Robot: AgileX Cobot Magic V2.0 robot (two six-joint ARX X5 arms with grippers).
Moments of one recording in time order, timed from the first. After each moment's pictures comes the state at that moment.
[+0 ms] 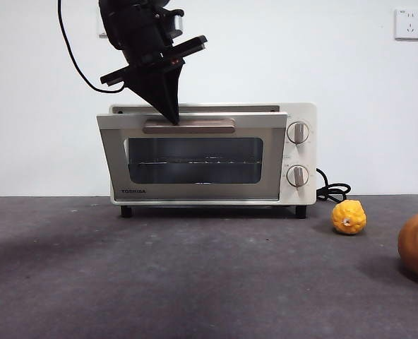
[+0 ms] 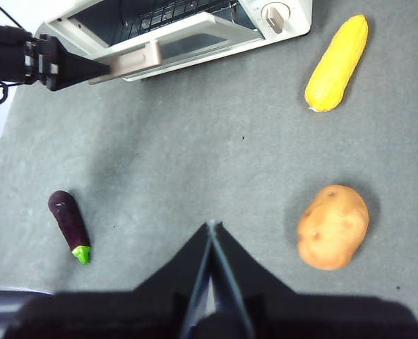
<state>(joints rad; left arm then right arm) -0.47 2.01 2.00 -1.03 0.11 -0.04 -0.03 0.80 1.18 -1.14 -0.51 0.22</state>
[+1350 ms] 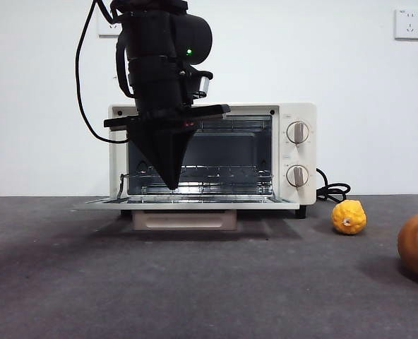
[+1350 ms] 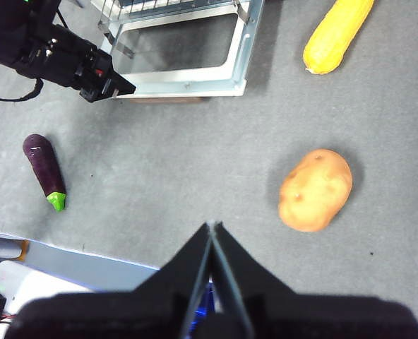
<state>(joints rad) -0.60 2.03 1.78 -1.05 -0.03 -0.13 -0.03 0.80 1.18 -1.27 -0.51 0.06</state>
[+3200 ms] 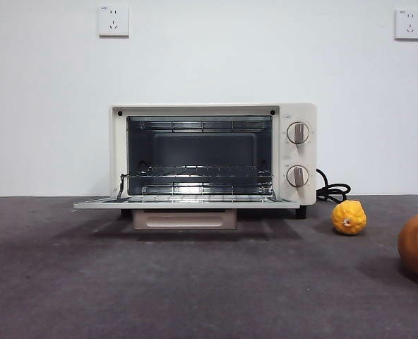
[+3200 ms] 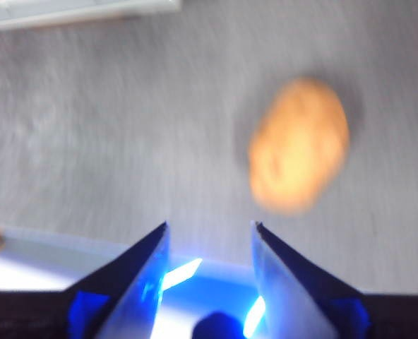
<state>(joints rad) -0.69 0.88 1.62 -1.32 -0.12 -0.13 0.17 1.06 1.01 -1.05 -0.34 0.21</state>
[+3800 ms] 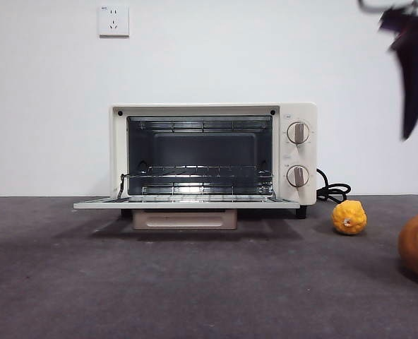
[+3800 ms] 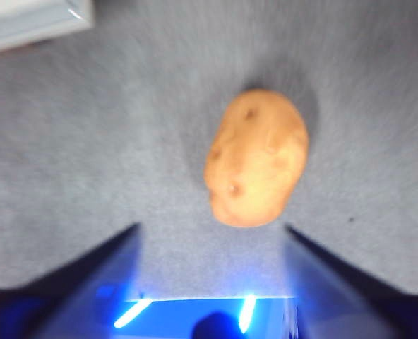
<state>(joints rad) -0.69 0.74 1.41 -1.32 -0.21 -0.20 0.25 1.23 1.00 -1.02 -0.18 0.44</state>
